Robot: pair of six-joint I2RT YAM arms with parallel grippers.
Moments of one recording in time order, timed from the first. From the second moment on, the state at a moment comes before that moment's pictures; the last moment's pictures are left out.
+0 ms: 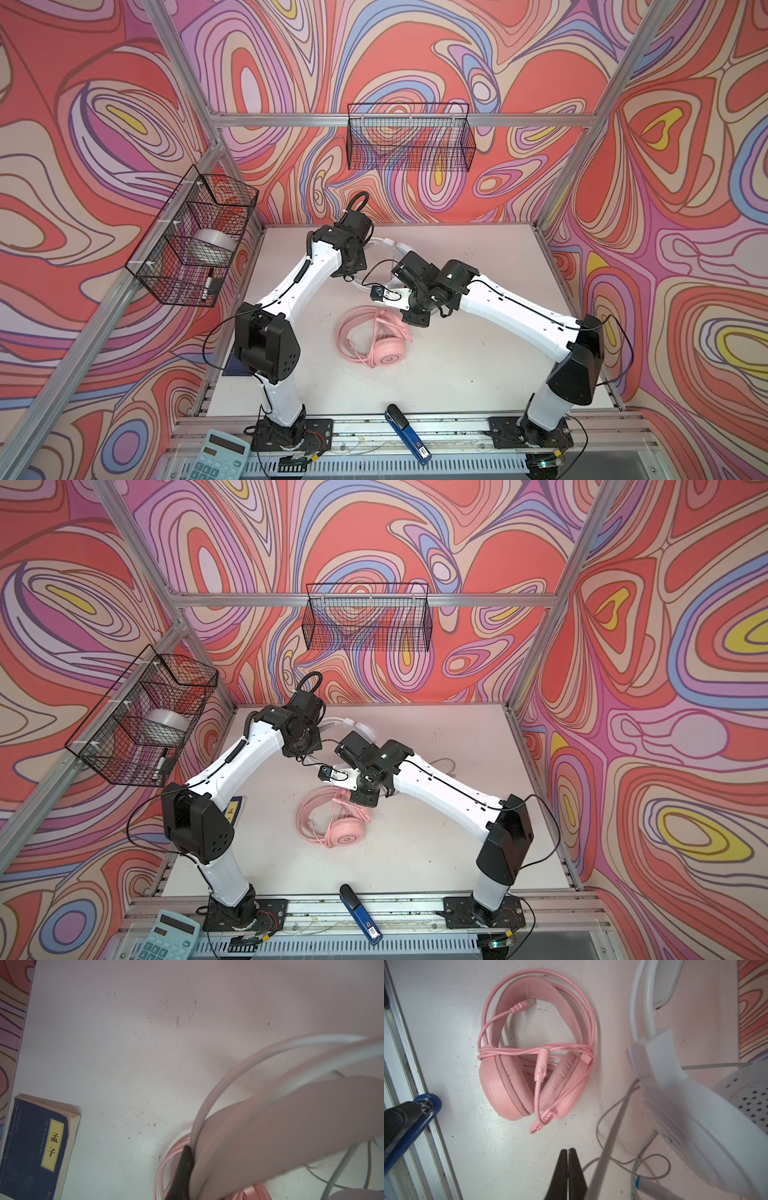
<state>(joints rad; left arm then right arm) -0.42 1.80 1.74 -1.12 -0.29 -0.61 0.89 1.73 1.69 -1.12 0.02 -0.52</state>
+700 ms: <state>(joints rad) -0.46 1.86 1.80 -1.18 -0.30 -0.49 0.89 1.75 1.79 -1.24 0.26 -0.60</state>
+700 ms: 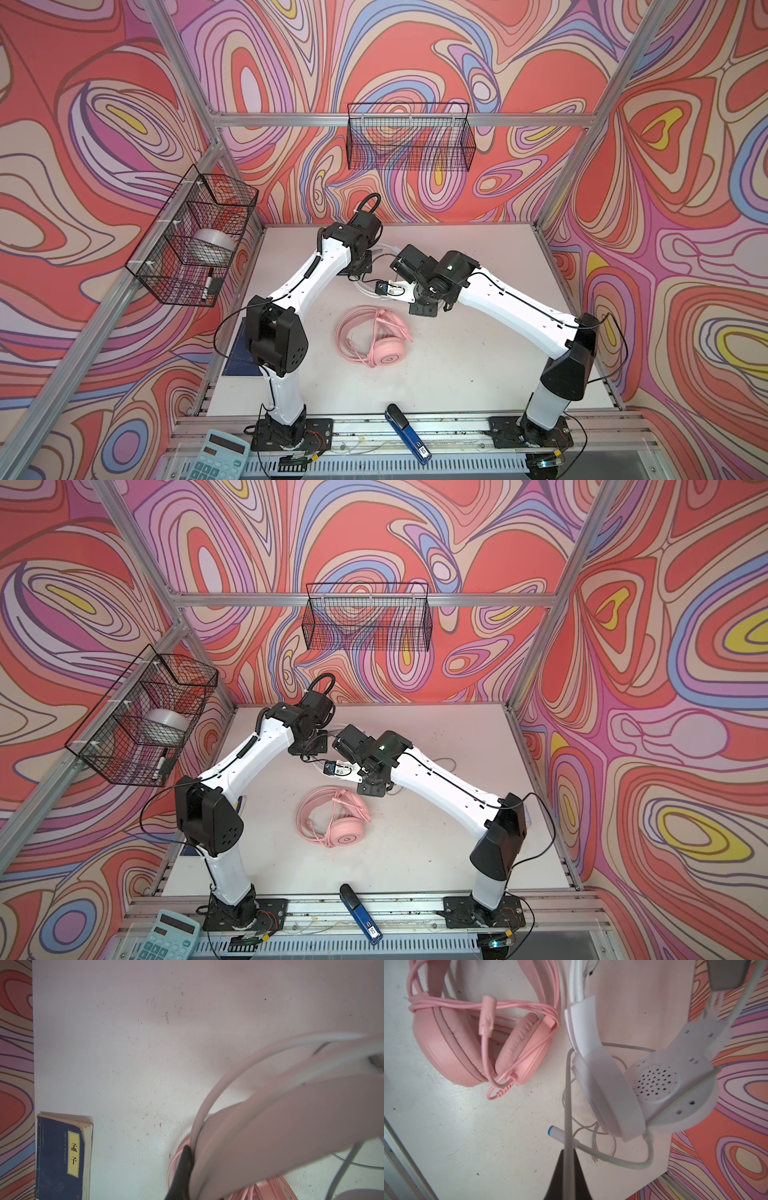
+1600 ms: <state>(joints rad) -0.48 1.89 1.82 -1.18 -0.14 -0.36 0.76 1.64 1.60 -0.84 0.43 -0.83</state>
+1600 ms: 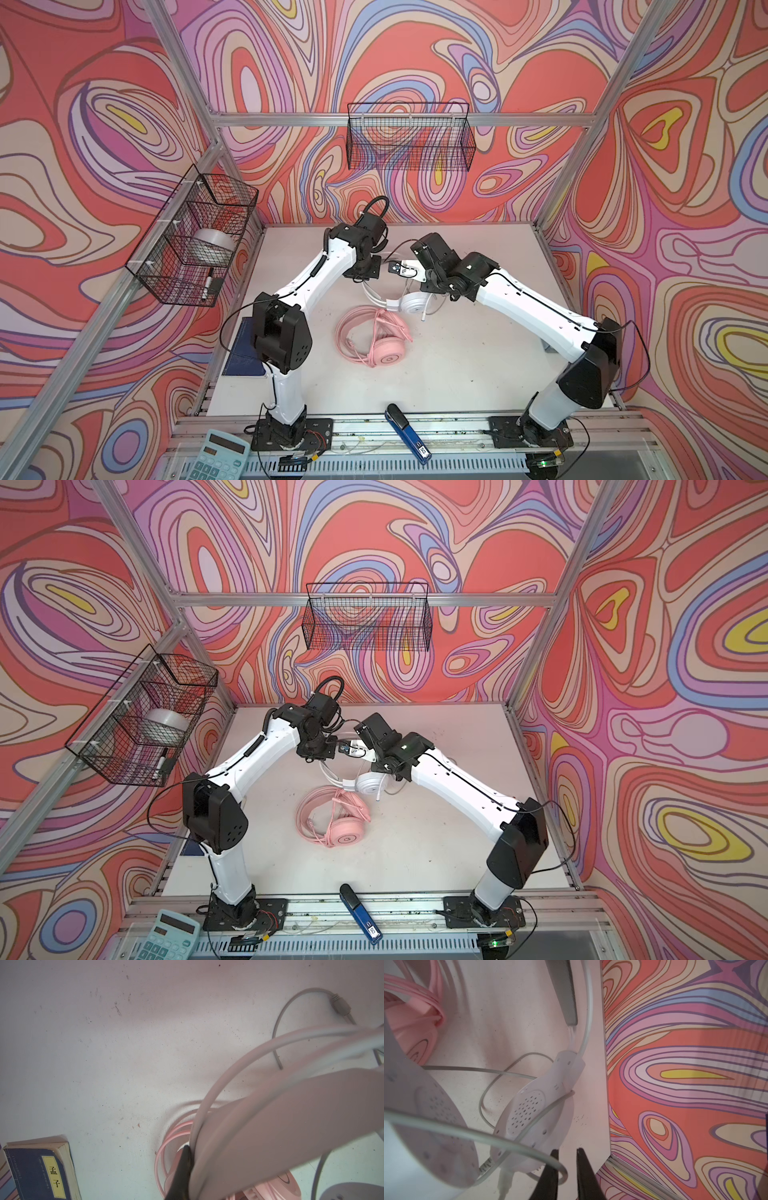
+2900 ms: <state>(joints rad) -0.49 1.89 1.81 -1.16 -0.03 -0.29 0.39 1.95 1.74 -0.90 -0.08 -0.48</state>
